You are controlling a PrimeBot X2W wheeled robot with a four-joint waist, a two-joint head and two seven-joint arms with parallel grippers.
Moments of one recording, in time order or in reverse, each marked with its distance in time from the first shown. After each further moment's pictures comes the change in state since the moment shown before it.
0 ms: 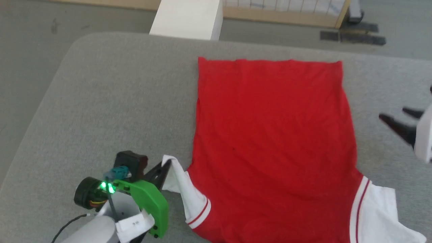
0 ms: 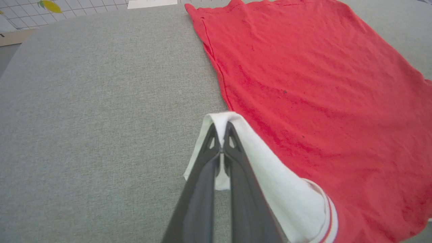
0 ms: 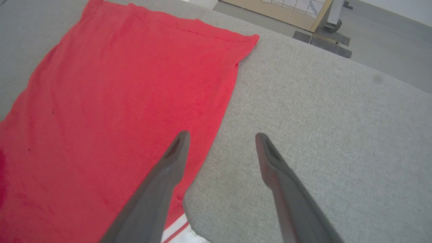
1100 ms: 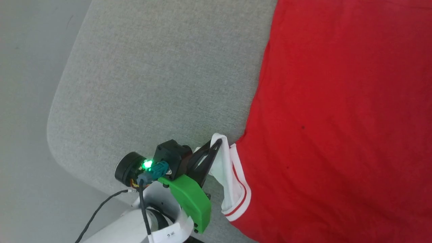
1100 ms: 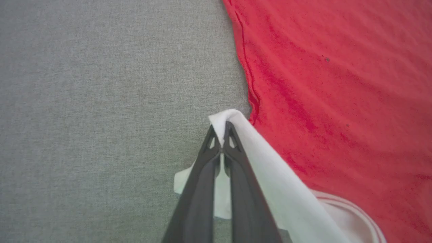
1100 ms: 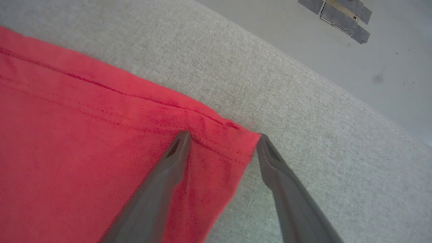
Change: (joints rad) left arm -0.118 -0.125 -0.086 -0.120 0.111 -0.016 -0.025; right arm -0.625 0.015 -0.016 0.412 -0.403 0.000 0.274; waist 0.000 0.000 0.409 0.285
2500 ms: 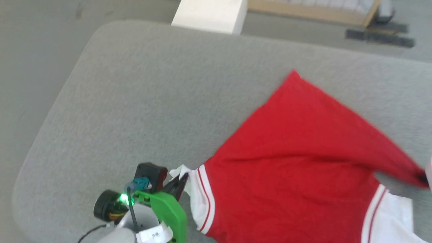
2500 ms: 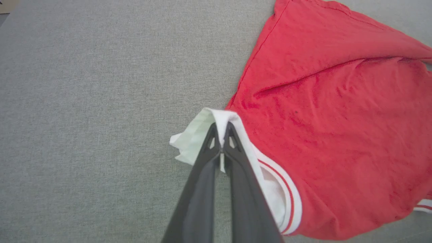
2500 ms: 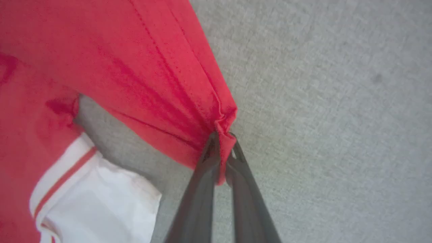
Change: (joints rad) left arm 0.130 0.062 0.016 0.108 -0.094 0.067 0.044; right arm 0.644 -0.086 0.160 -0.117 0.352 0.000 -0.114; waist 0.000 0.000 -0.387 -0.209
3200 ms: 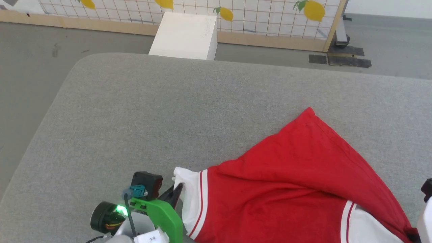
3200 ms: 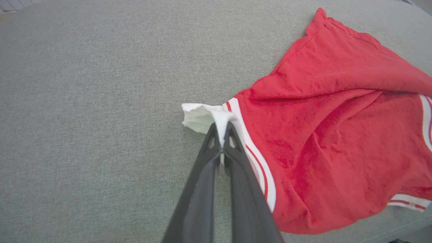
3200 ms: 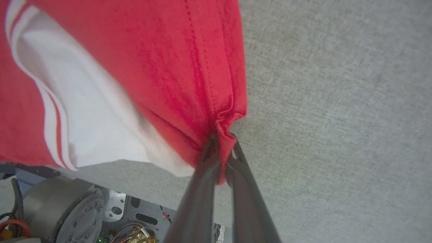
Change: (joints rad) left arm 0.045 0.003 0.000 0.032 -0.032 0.021 -0.010; right arm 0.403 0.073 -0.222 -0.230 0.003 0.000 0.085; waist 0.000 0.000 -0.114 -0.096
